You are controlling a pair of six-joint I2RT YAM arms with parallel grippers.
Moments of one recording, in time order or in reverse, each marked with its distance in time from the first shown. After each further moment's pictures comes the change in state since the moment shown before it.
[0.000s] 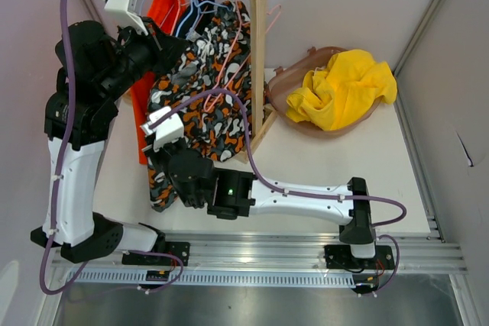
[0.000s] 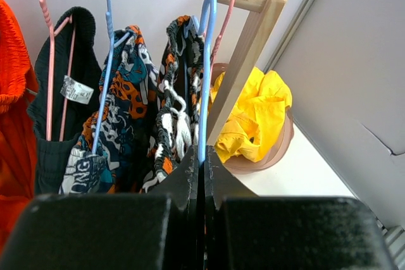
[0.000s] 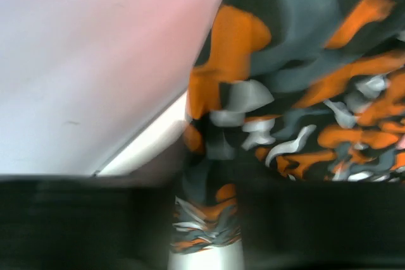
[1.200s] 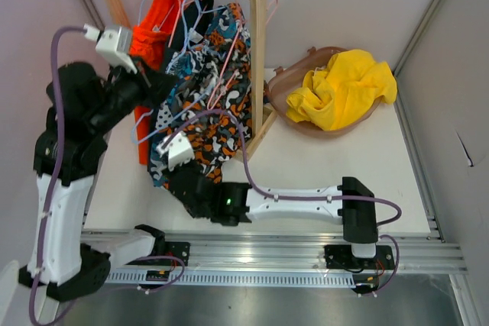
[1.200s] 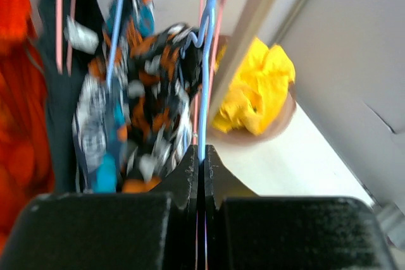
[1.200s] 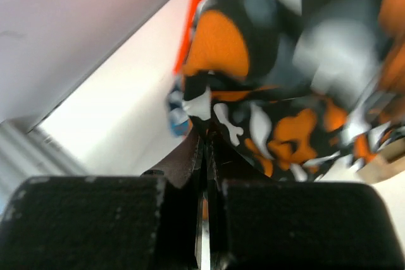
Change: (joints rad) left arm 0.055 -0.194 -0.270 0.017 0.047 -0.017; right arm 0.013 -0.023 -0.327 -0.020 0.042 0.222
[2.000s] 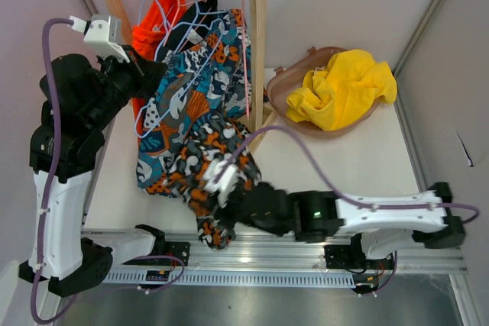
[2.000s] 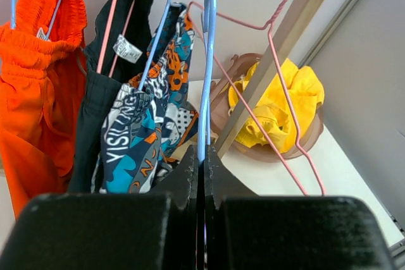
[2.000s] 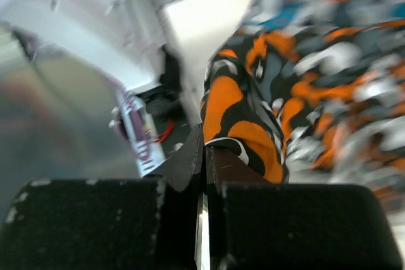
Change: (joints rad) left arm 0.000 -0.027 0.019 -0.020 -0.138 0.016; right arm 0.109 -0.506 -0.304 -0.254 -0.499 -0.047
